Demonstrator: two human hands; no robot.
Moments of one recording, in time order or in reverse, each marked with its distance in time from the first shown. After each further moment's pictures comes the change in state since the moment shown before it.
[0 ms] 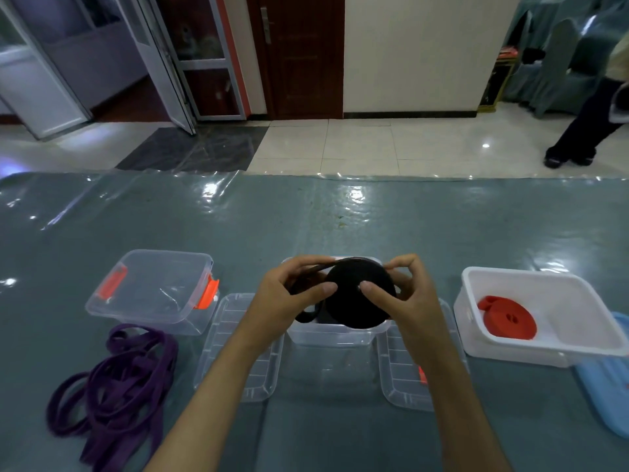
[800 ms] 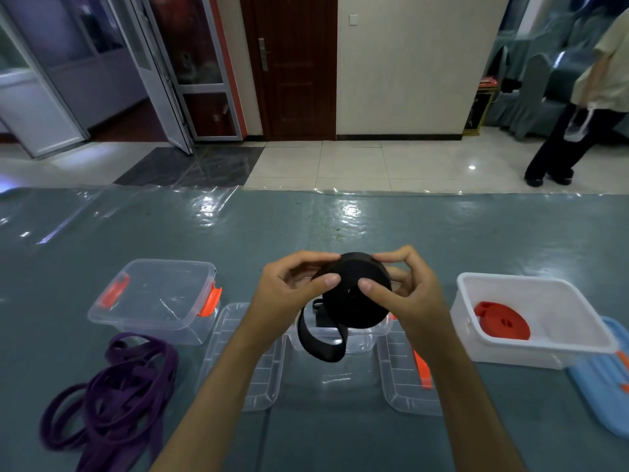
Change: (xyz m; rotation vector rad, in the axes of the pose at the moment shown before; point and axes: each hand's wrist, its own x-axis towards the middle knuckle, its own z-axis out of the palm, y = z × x) left_hand -0.018 0.032 0.002 -0.062 -0.005 0.181; right_hand -0.017 -0.032 0.020 0.007 -0.094 -0.122
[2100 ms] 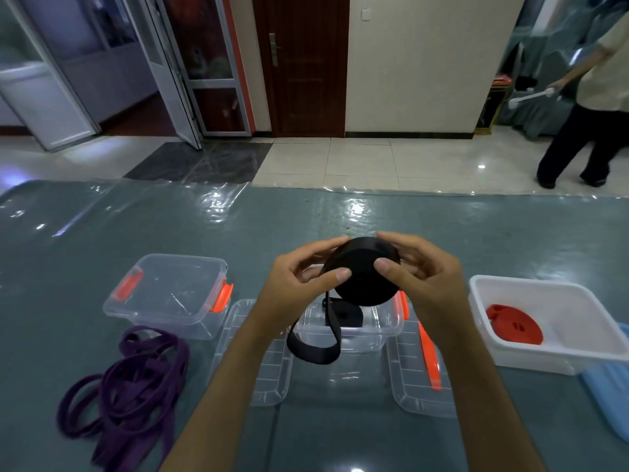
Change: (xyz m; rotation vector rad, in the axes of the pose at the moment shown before) left_hand 0.007 0.011 -0.010 0.022 -0.015 0.048; right_hand 0.016 -0.019 0.010 -0.100 -0.024 -0.173
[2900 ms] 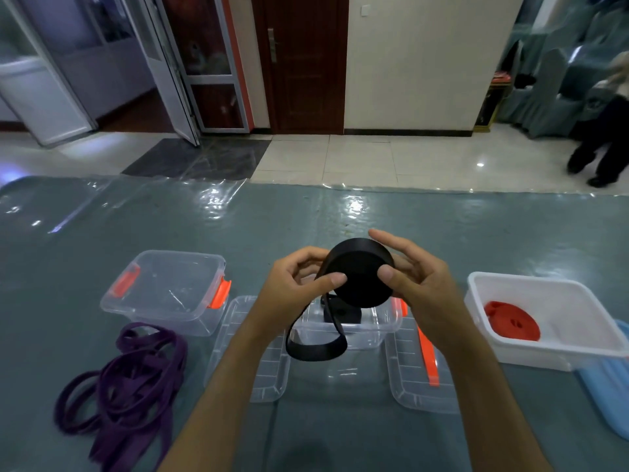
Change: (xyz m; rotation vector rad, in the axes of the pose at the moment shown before) left_hand -0.007 -0.010 -0.001 -0.024 0.044 -0.141; right_hand -0.008 0.004 -0.004 0.153 -0.129 0.214
